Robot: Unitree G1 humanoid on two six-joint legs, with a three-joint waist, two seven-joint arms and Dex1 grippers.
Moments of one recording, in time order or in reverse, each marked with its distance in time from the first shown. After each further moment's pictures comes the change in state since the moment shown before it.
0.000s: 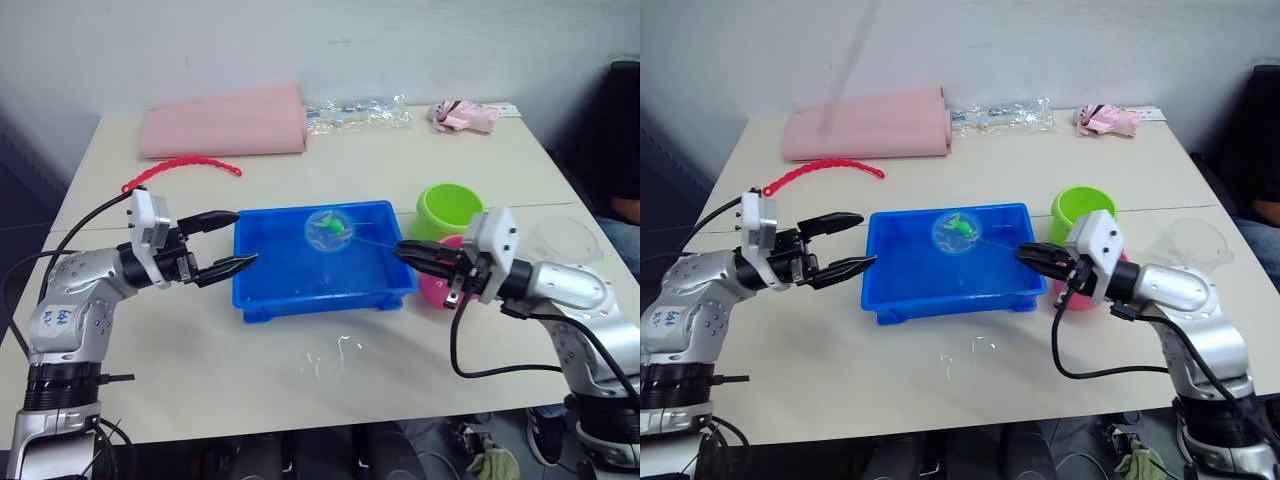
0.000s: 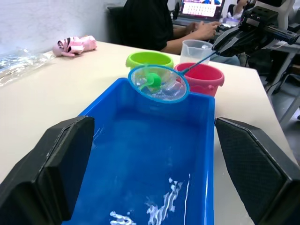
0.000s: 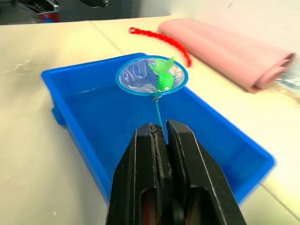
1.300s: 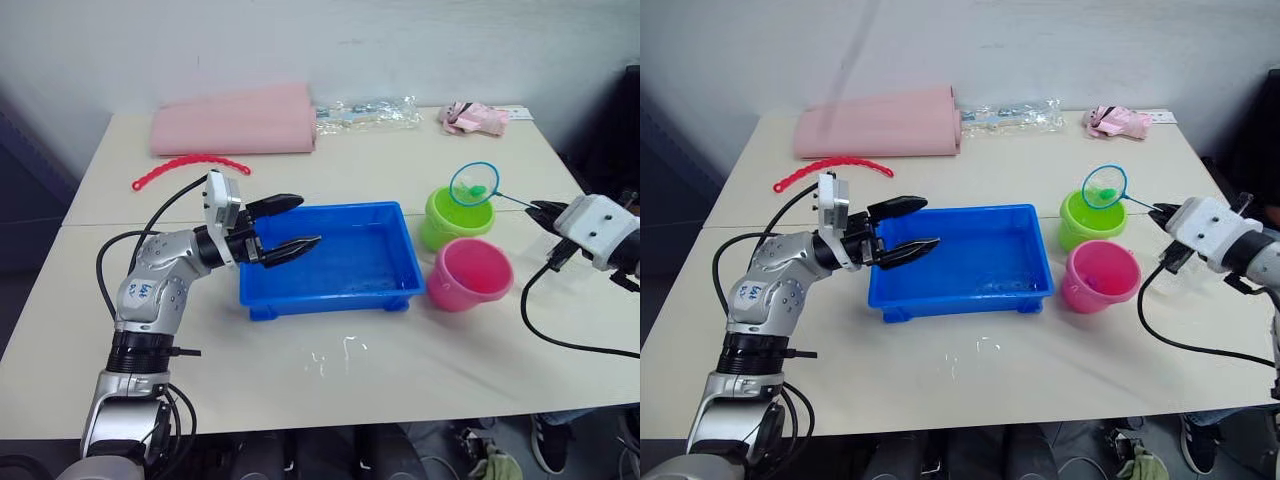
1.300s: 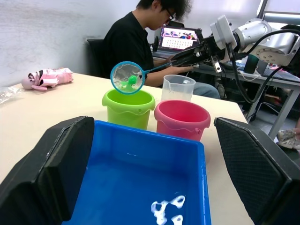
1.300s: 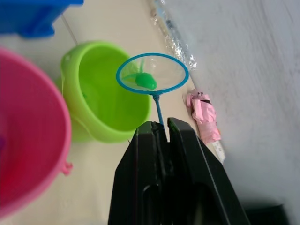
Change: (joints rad) left arm -0.157 -0.229 -0.135 0.057 0.051 -0.015 0.074; right arm -0.073 -0.367 -0.072 0.701 -0.552 -0.828 -0.176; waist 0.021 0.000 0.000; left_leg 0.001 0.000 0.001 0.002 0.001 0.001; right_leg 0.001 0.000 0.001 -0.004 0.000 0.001
